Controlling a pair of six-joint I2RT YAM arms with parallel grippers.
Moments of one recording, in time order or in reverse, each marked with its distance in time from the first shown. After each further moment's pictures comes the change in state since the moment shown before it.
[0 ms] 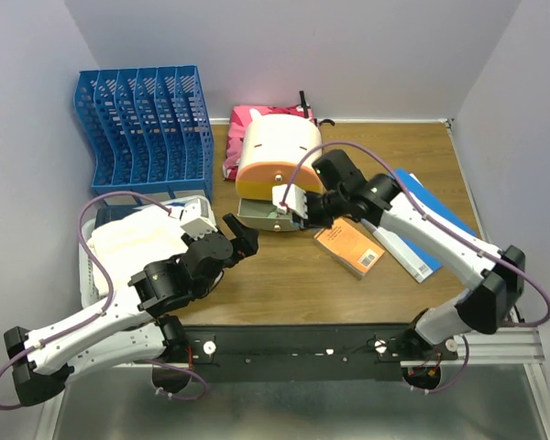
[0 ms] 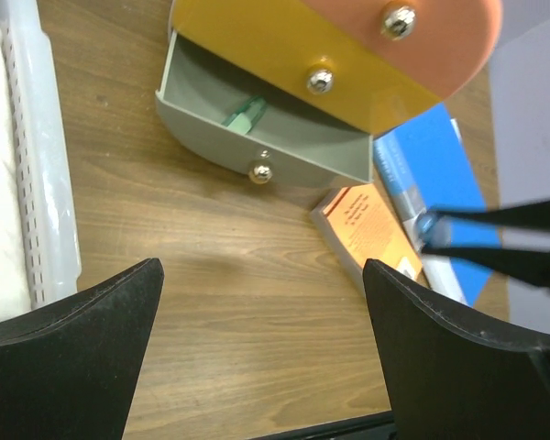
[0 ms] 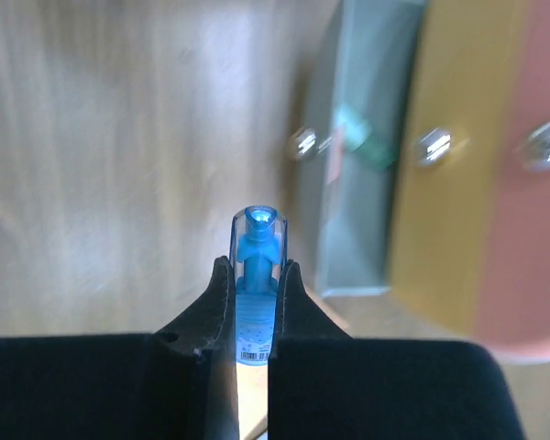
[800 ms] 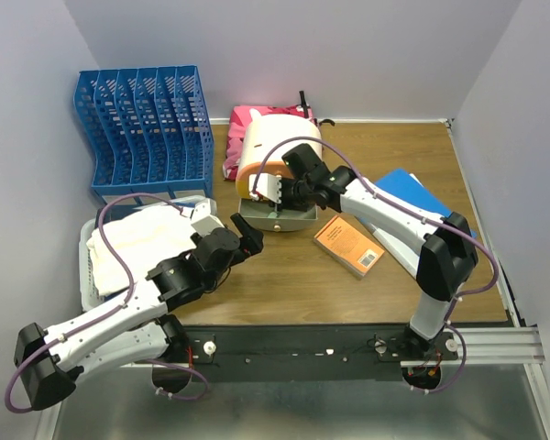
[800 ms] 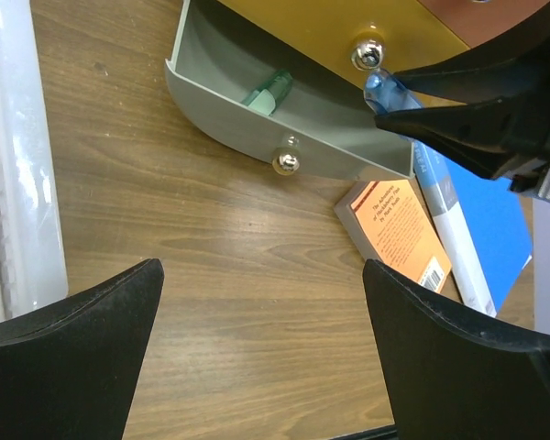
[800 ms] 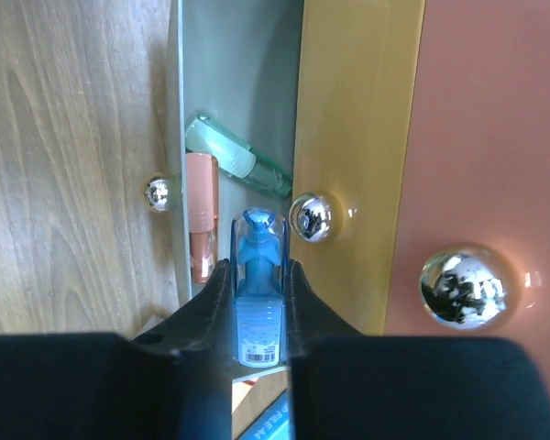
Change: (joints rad) left arm 0.106 0.082 -0.116 0.146 0.124 0.007; right arm 0.000 0.319 0.167 0.216 0.180 -0.046
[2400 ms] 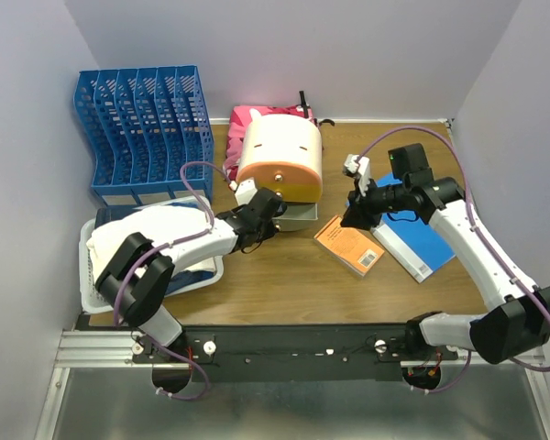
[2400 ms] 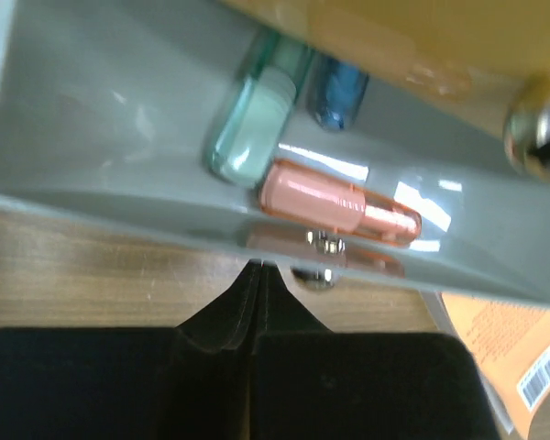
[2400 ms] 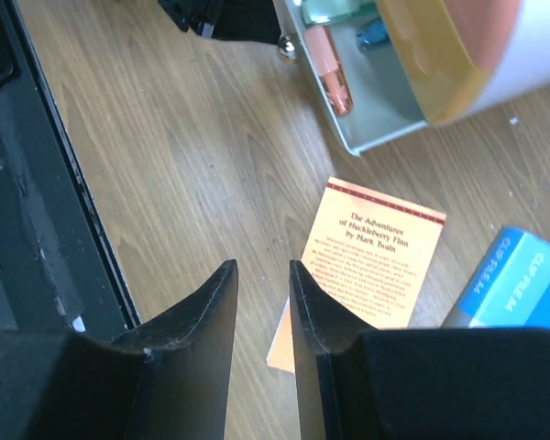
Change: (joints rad) left arm 0.195 0.742 0.279 0.142 0.240 0.056; right arm -0.426 -0.499 -0.315 -0.242 -0.535 0.338
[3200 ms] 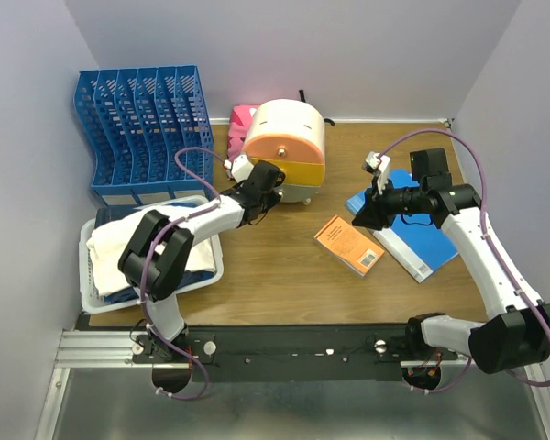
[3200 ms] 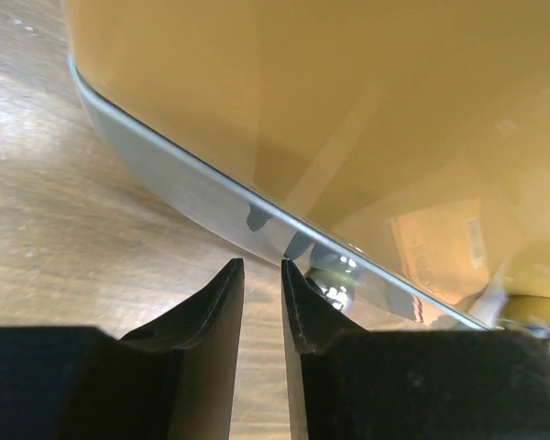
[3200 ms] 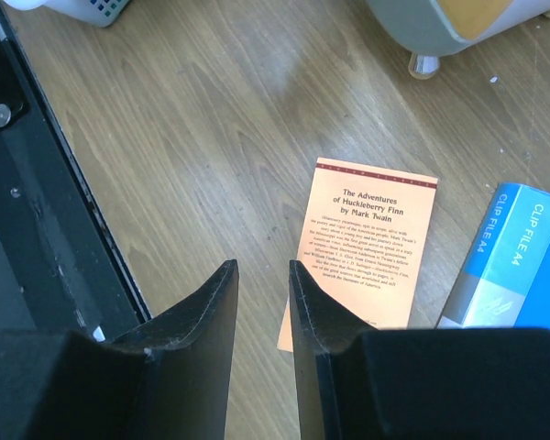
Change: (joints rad) left arm 0.129 0.200 0.208 0.129 -0.016 -0.086; right arm -0.158 -0.072 -0.064 0.003 -0.075 0.053
